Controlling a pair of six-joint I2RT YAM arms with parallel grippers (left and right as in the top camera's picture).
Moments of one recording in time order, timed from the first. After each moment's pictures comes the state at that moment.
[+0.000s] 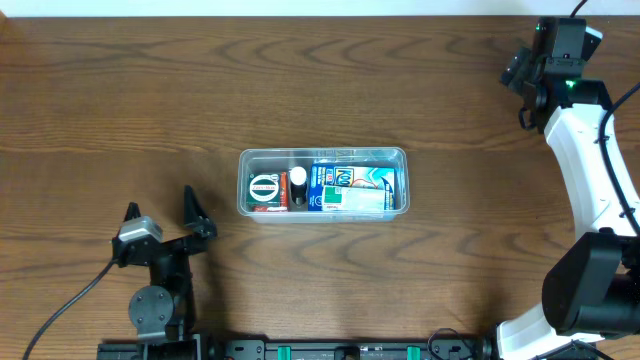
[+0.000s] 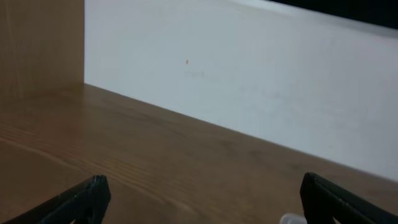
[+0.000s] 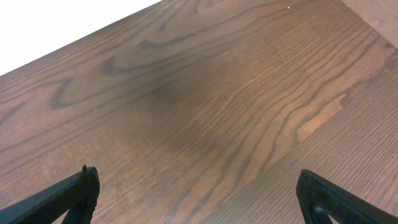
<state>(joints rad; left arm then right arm) 0.09 0.04 0.03 0.06 -0.11 -0.24 -0.06 1.75 1.48 -0.58 0.42 0.42</state>
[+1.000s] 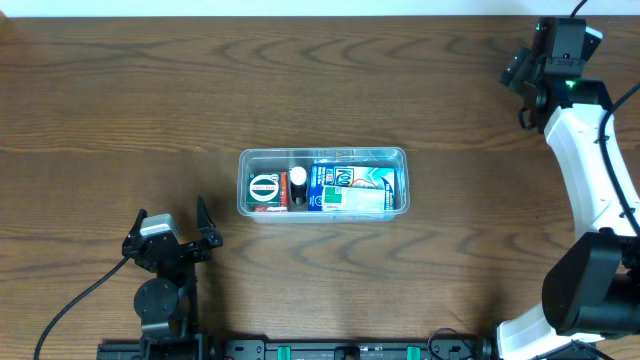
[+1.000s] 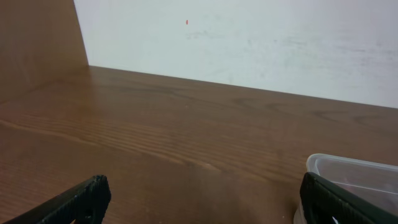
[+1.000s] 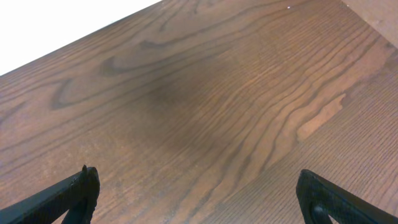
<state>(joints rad) 0.09 0.01 0.02 -0.11 -0.09 -0.09 -0.06 1.75 1.48 -0.58 0.42 0.42</state>
